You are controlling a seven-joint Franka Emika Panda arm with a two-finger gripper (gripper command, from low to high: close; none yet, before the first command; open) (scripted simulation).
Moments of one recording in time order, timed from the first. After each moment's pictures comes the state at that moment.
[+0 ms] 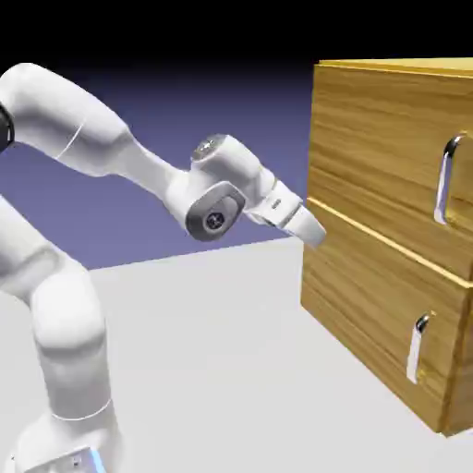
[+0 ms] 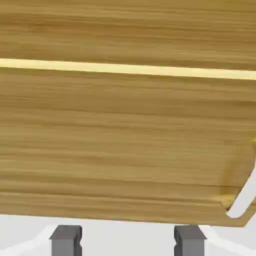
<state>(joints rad) 0.06 -0.59 -0.05 -2.78 -0.12 3.04 0.82</state>
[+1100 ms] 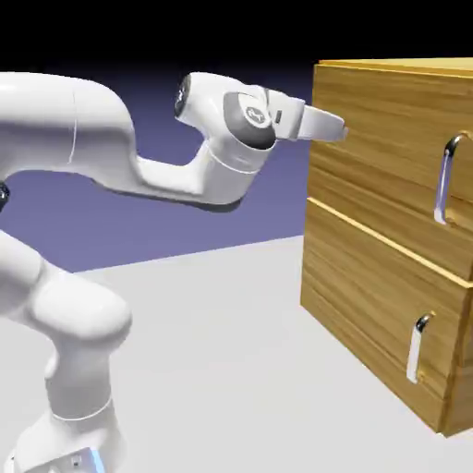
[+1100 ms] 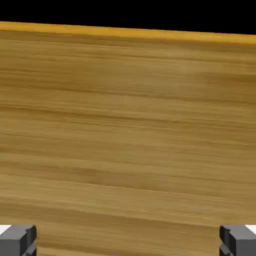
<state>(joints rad) 0.65 -0.78 -0.69 -2.40 -1.55 3.01 1.83</state>
